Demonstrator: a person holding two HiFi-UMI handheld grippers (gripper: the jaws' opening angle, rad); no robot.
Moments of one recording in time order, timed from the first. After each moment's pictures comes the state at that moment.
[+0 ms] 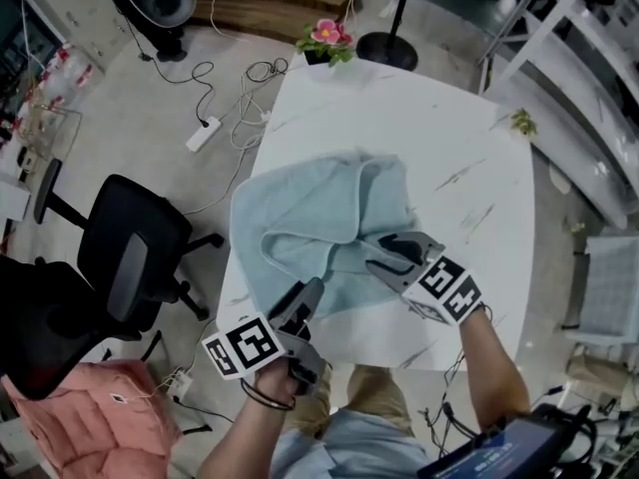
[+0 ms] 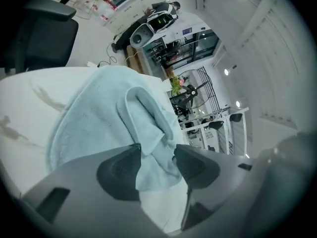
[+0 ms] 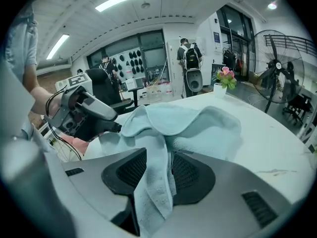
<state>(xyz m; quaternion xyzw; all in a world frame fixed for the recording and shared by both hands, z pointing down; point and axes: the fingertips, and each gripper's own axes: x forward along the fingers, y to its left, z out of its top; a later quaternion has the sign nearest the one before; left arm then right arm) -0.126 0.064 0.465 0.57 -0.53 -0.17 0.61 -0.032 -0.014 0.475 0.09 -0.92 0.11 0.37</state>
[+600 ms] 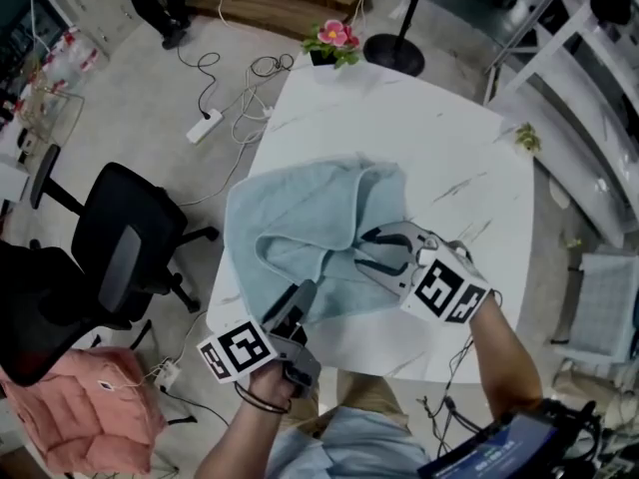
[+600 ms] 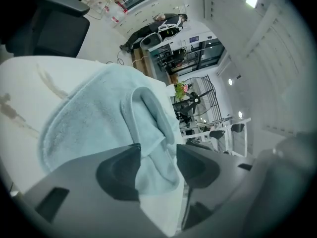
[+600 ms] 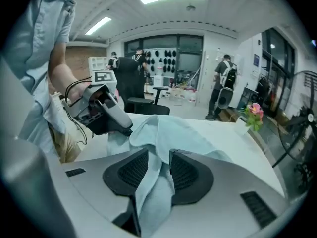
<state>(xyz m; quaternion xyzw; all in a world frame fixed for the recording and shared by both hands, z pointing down) -0.126 0.061 0.466 0.53 -0.55 -0.20 0.61 -0.062 -0.018 0.428 -0.04 -0.93 -0.05 0.36</state>
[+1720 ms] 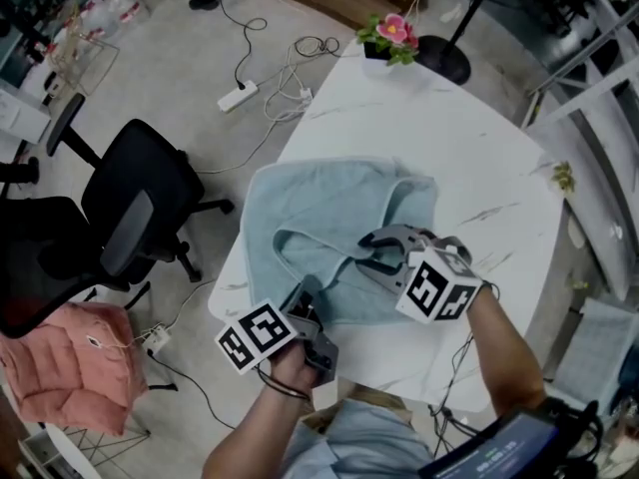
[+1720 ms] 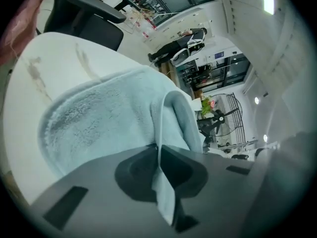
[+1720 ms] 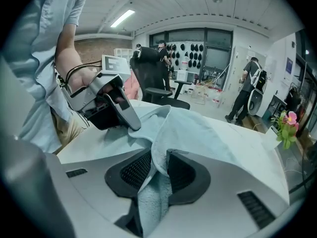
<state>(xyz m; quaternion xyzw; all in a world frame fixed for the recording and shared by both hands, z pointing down) -0.142 0.054 0.510 0.39 -0.62 -0.26 0.63 -0.099 -0.016 0.470 -0.18 -0.90 -0.12 0.38</state>
